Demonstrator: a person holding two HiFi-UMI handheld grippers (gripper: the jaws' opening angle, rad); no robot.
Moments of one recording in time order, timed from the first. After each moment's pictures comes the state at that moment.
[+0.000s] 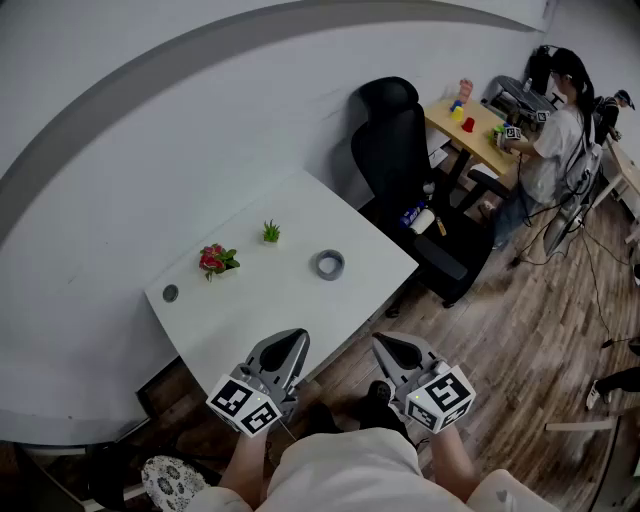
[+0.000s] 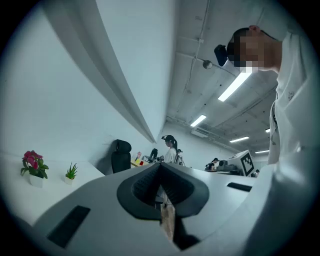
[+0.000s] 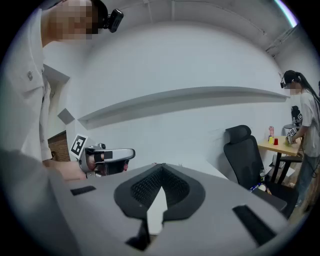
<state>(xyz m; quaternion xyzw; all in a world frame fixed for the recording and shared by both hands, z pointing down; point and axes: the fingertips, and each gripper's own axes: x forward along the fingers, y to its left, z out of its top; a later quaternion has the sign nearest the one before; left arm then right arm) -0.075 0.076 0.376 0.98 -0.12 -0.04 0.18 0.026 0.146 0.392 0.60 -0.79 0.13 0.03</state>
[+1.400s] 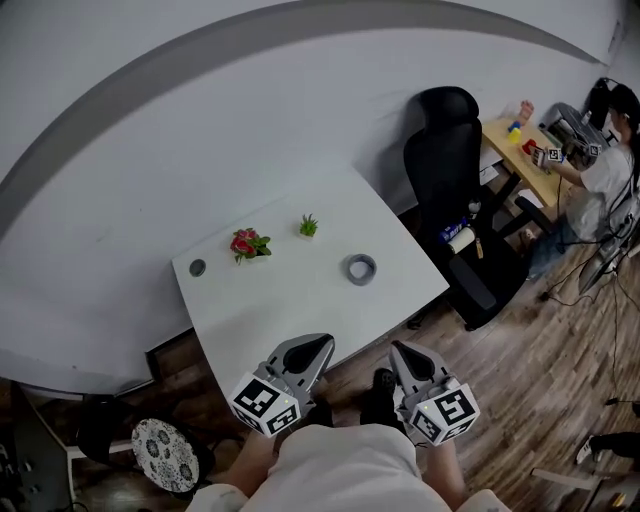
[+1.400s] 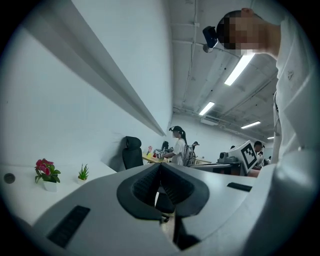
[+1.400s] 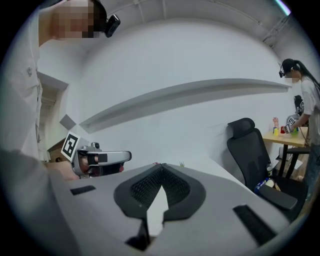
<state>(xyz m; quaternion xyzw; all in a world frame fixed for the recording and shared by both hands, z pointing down) -0.053 0.068 0.388 0.97 -0.18 0.02 0.14 0.048 0.117 0.409 0.58 -0.80 0.15 0.01</state>
